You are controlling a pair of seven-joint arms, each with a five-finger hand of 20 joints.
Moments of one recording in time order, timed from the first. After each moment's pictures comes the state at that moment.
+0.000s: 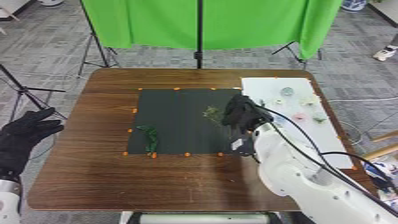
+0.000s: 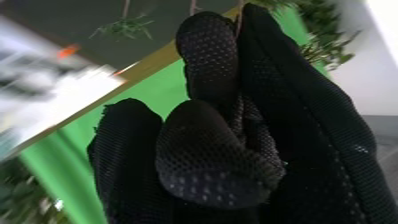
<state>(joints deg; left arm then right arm) 131.8 -54.1 -114.4 -114.9 53.1 9.2 8.5 -74.1 -51.0 46.2 -115.4 -109.8 3.7 39.5</state>
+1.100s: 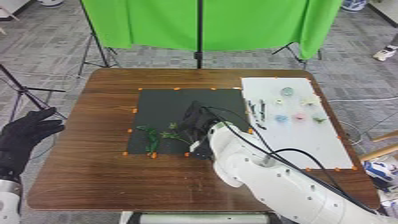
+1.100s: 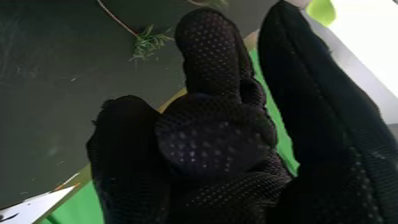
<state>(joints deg) 132.2 -53.8 -114.5 -115.4 53.5 9.1 8.2 -63.1 -63.5 33.3 -102.6 -100.3 7.6 39.9</state>
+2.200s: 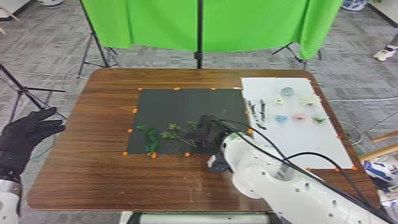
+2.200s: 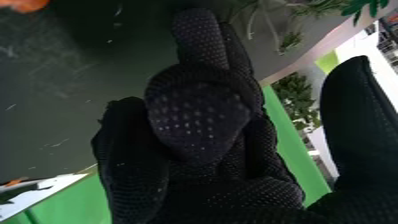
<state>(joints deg) 132.2 -53.9 -114.8 -115.4 53.7 8.2 7.9 -68.0 -56.6 35.5 -108.0 -106.2 -3.5 39.3</state>
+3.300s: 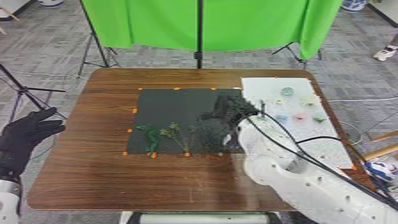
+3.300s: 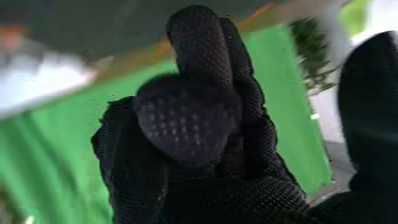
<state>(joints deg) 132.3 -54.1 -114.9 -115.4 53.8 8.1 7.9 -64.9 -52.7 39.1 -107.7 -117.4 0.0 40.2</state>
